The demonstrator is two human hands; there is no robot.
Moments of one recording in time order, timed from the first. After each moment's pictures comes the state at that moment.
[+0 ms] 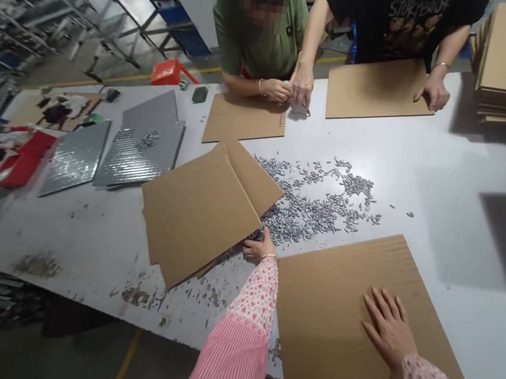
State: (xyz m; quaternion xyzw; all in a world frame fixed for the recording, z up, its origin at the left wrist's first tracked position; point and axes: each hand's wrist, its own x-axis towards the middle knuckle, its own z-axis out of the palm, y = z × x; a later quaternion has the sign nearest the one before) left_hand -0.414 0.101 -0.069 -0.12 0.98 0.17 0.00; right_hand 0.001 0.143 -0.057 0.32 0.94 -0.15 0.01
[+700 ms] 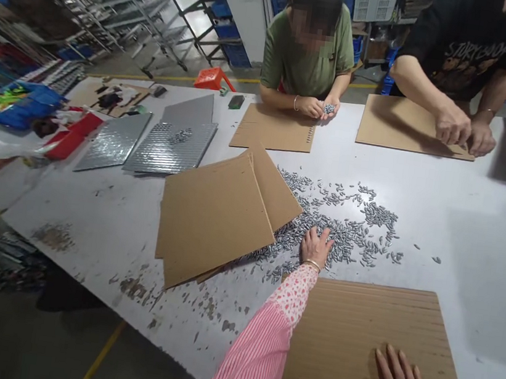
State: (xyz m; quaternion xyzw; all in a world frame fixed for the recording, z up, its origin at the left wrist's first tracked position) left_hand -0.365 0.201 -0.032 0.31 0.88 0.29 0.21; right_hand 0.011 0.124 -0.070 0.34 0.93 -0.10 -0.05
